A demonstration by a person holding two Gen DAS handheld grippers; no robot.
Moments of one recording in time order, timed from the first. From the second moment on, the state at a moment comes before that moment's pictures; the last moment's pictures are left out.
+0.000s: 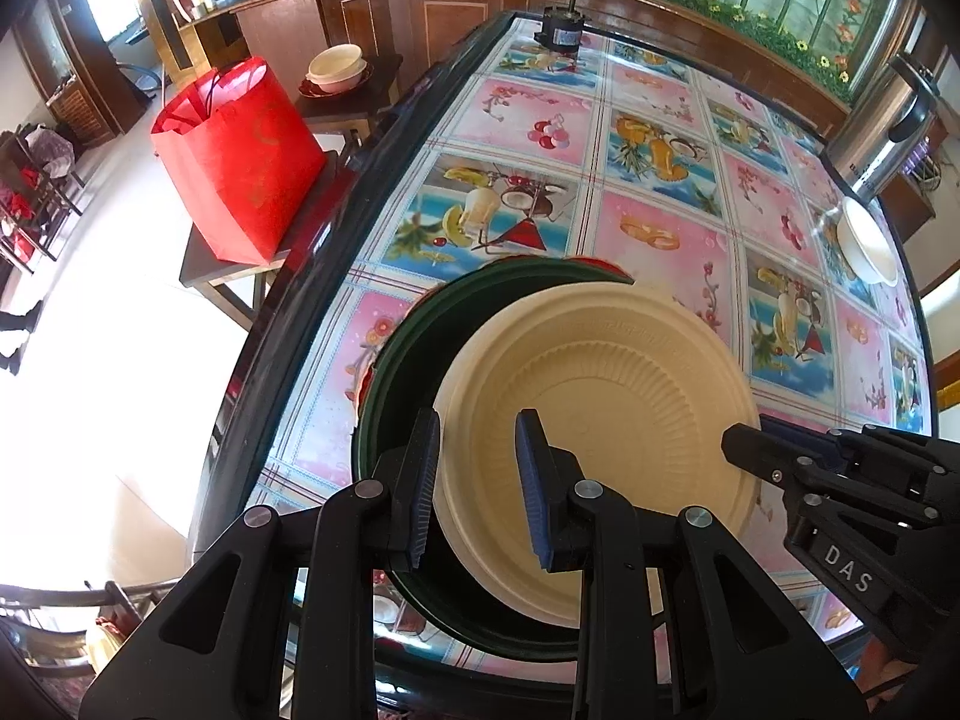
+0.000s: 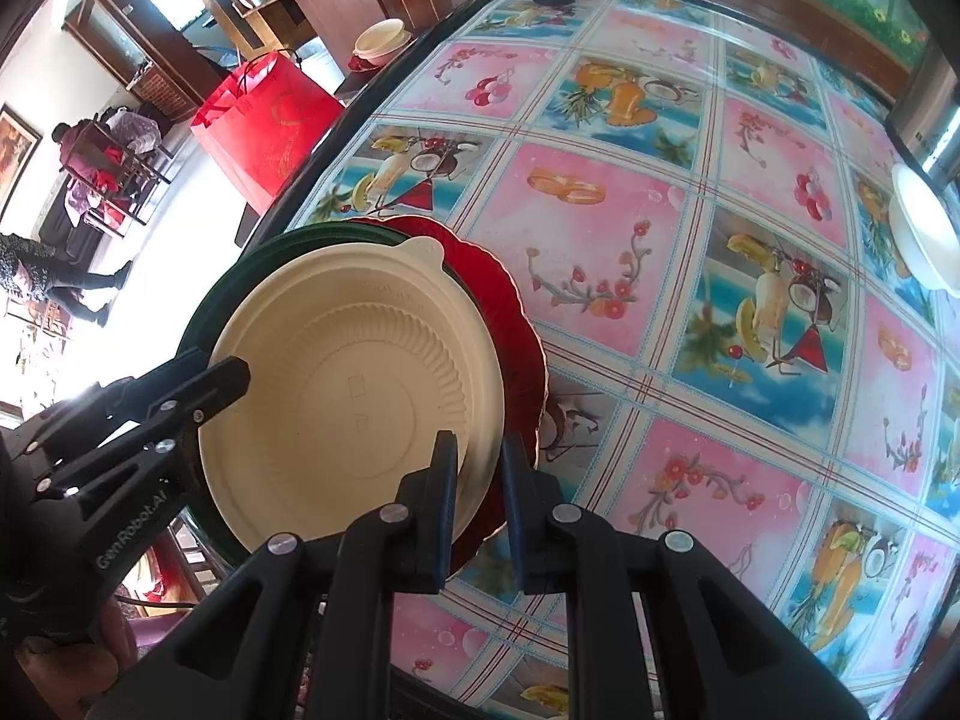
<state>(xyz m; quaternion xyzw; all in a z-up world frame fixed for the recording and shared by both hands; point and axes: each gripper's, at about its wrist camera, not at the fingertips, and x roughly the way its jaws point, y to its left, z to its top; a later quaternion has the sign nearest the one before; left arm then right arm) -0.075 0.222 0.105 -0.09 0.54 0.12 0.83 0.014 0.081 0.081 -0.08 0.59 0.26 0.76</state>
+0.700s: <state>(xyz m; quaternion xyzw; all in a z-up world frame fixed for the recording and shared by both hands) -0.060 0.200 0.124 -0.10 0.52 0.10 0.84 0.023 0.058 0.105 -0.04 0.57 0.25 0.78</state>
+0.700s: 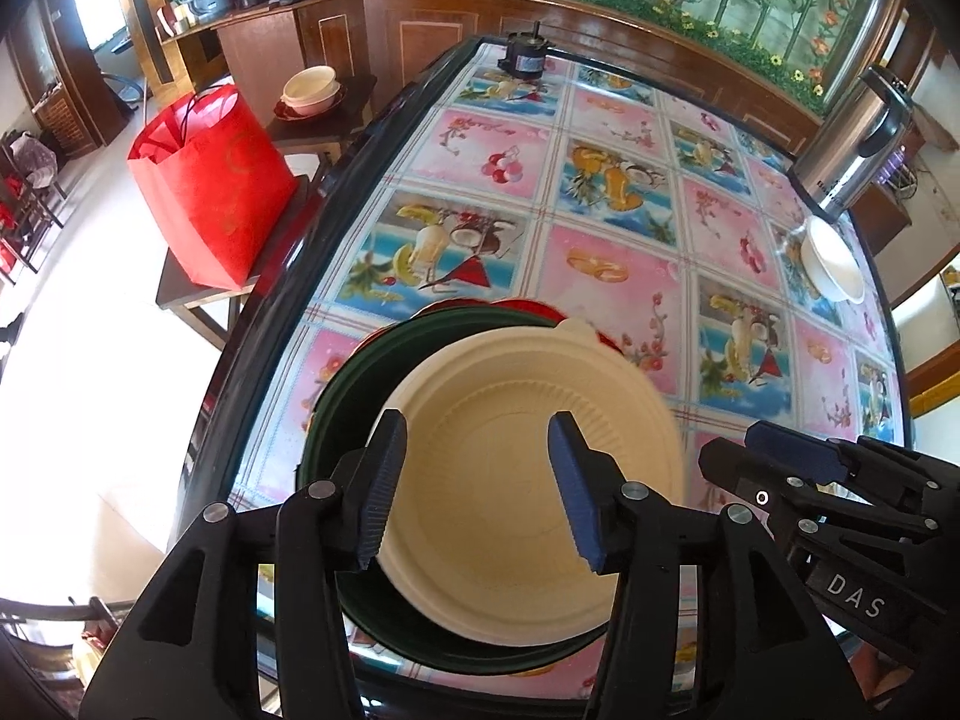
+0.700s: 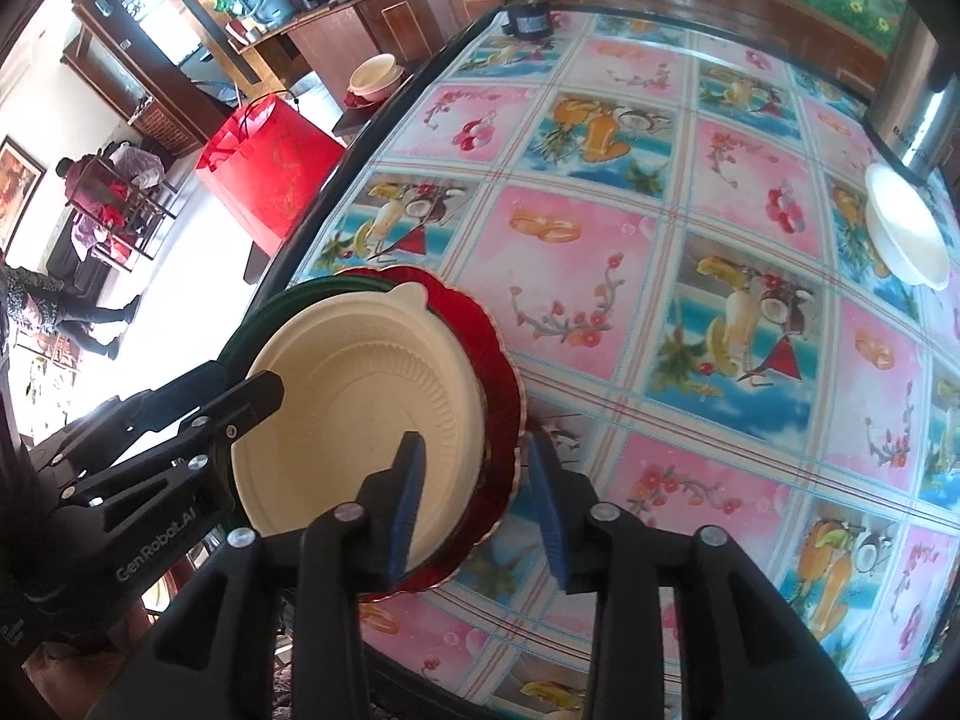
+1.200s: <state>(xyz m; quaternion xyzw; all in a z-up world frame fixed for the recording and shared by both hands) -0.024 0.152 0.126 -0.08 0.53 0.05 0.85 0.037 0.004 0.108 -0.01 0.58 0.21 0.79</state>
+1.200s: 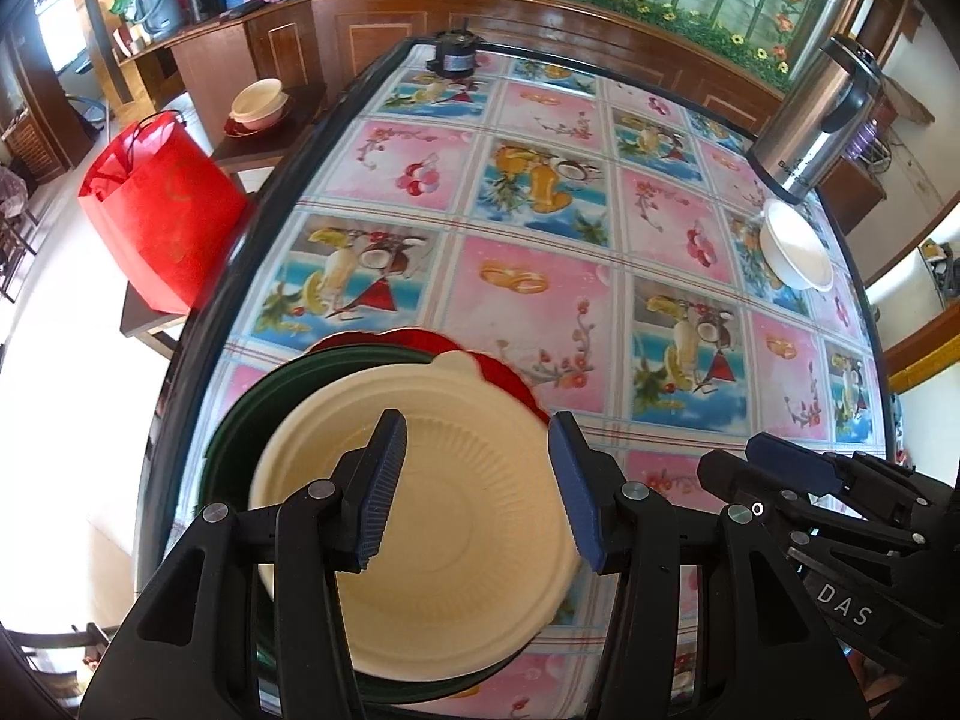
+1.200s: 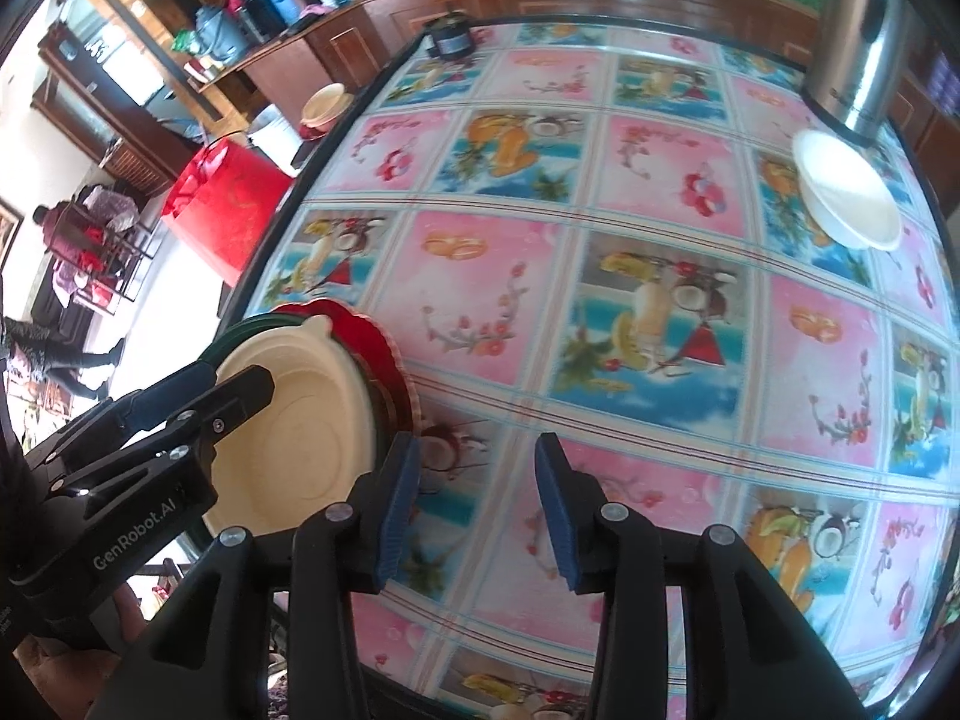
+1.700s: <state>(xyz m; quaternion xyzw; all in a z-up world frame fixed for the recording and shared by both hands) 0.036 0.056 0.112 -0.06 0.54 -0.01 0.84 0.074 -0.103 0.090 0.05 0.59 0.12 0.80</state>
